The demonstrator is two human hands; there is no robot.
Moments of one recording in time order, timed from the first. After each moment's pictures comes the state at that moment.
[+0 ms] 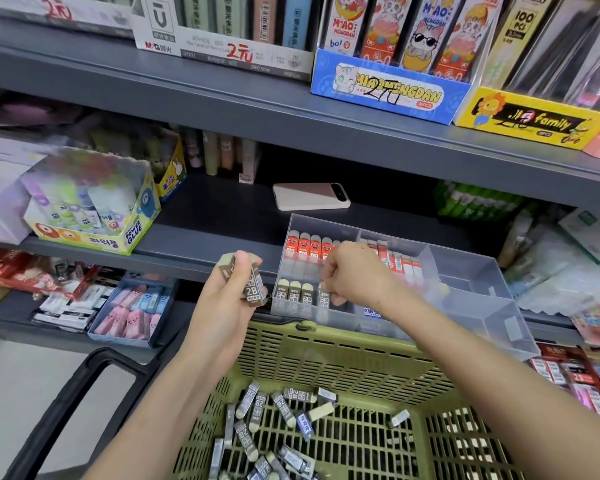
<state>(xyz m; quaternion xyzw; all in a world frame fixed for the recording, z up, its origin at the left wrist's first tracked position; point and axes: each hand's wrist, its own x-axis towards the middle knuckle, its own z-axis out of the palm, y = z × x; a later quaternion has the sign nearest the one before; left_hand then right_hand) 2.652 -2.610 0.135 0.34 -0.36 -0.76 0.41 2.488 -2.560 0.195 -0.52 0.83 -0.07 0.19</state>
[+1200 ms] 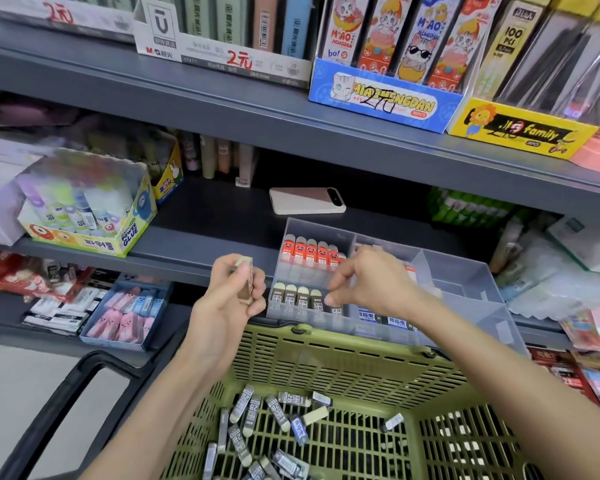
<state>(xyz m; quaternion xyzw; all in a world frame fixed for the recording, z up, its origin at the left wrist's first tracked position) 2.662 -2.604 0.147 0.22 -0.41 -0.79 0.40 2.465 -2.536 0.199 -0.58 0.79 -0.10 0.14</state>
